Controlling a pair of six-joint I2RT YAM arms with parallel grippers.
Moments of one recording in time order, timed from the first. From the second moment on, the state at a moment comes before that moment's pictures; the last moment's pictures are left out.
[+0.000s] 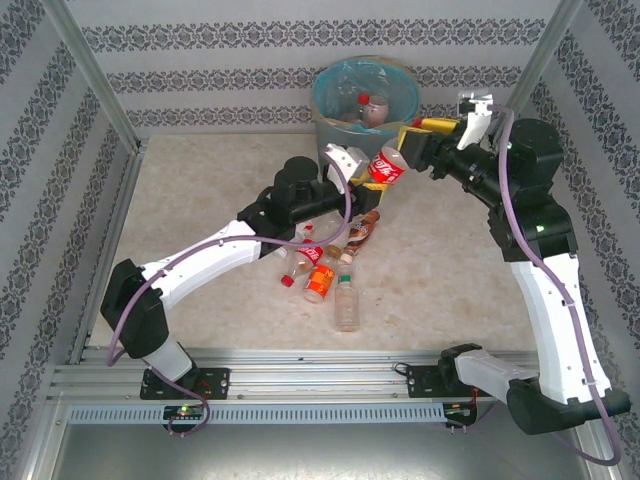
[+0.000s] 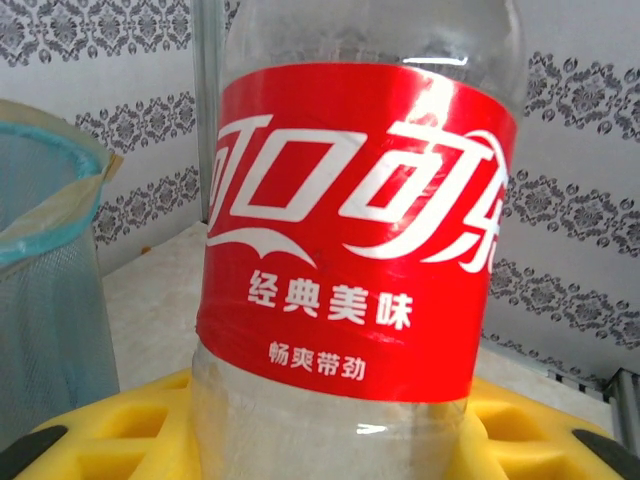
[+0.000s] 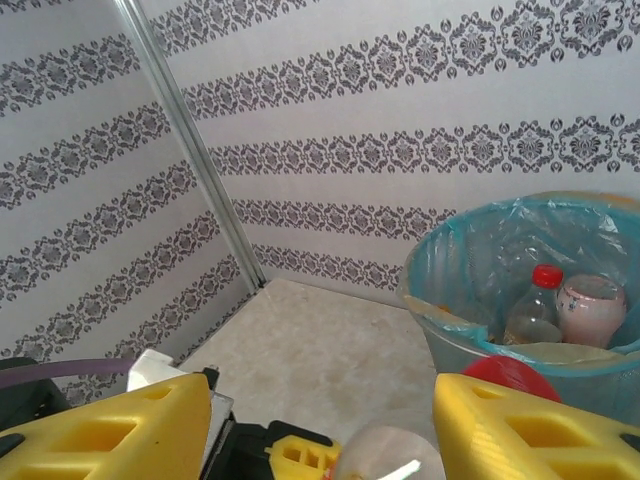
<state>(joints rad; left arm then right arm) -0.76 1.61 1.37 0.13 0.26 -0.10 0.21 1.11 1.57 -0.53 -0.45 0.27</state>
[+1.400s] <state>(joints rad) -0.74 1.47 1.21 0.24 0.35 -0.17 0.23 1.28 1.71 -0.66 -0.49 0.47</state>
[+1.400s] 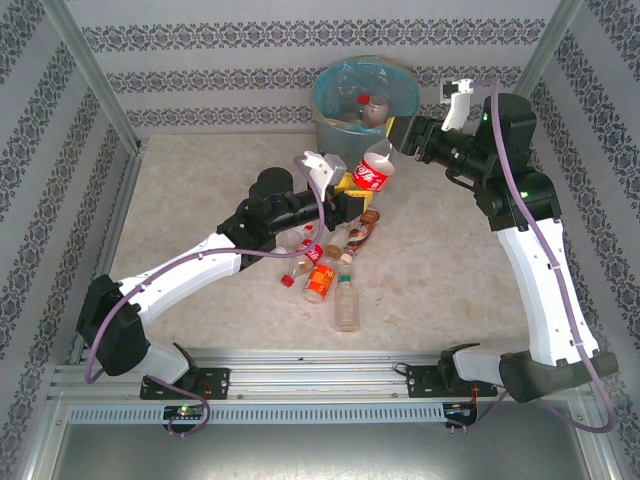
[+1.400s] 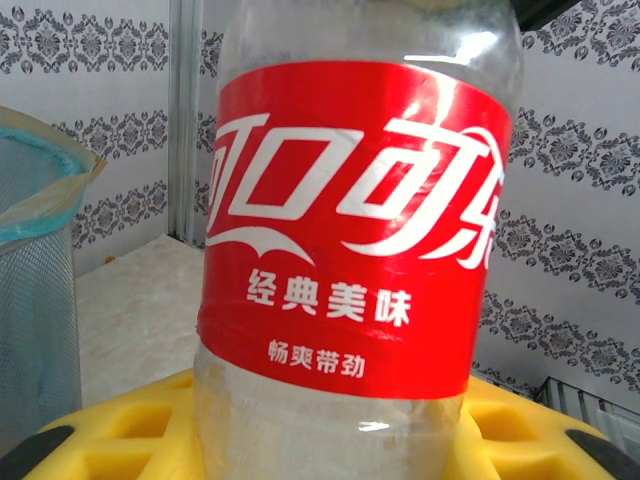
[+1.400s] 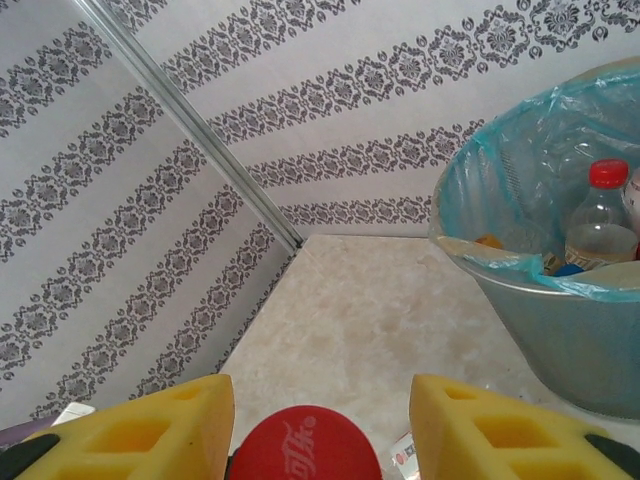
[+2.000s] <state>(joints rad) -0.73 1.29 1.15 0.23 0.13 -0.08 0.33 1.46 2.09 -0.69 -0.28 0.31</state>
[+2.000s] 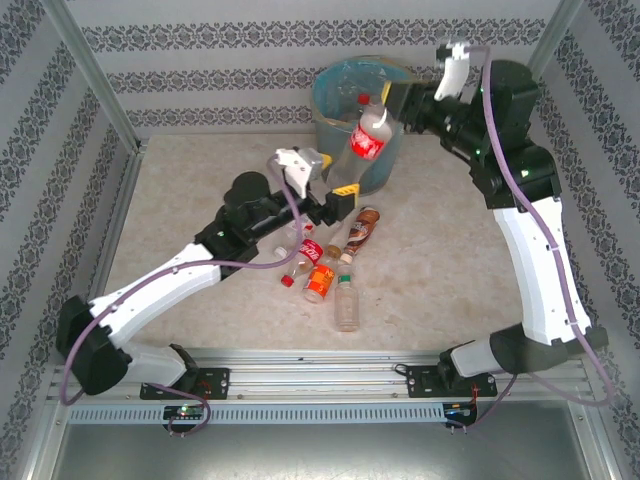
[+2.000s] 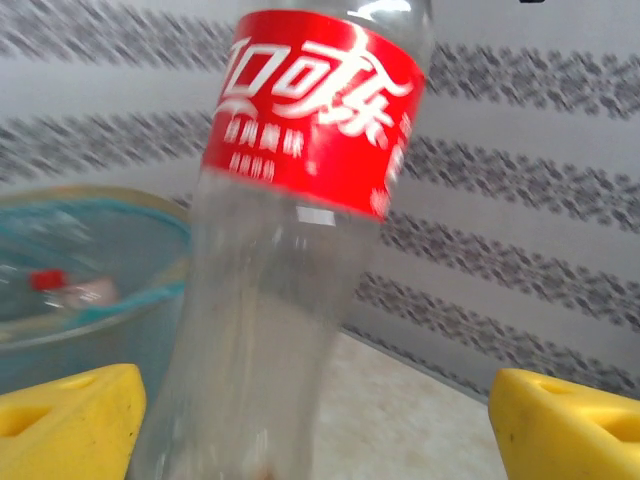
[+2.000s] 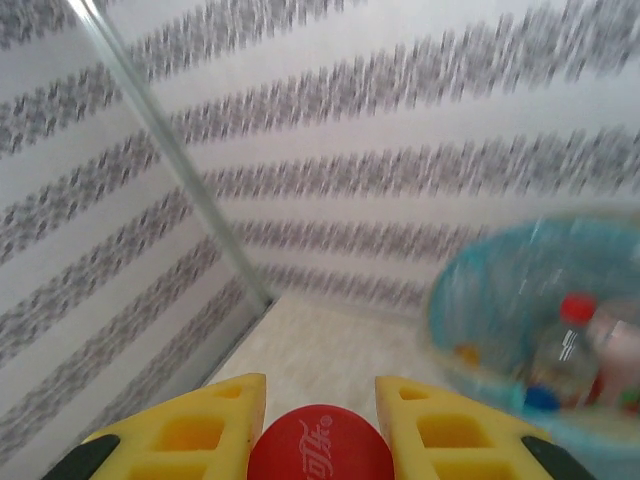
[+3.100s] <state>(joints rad) -0.71 1.17 1.11 0.08 -0.10 0.00 0.27 2.21 2.63 -0.72 0.15 -0.03</state>
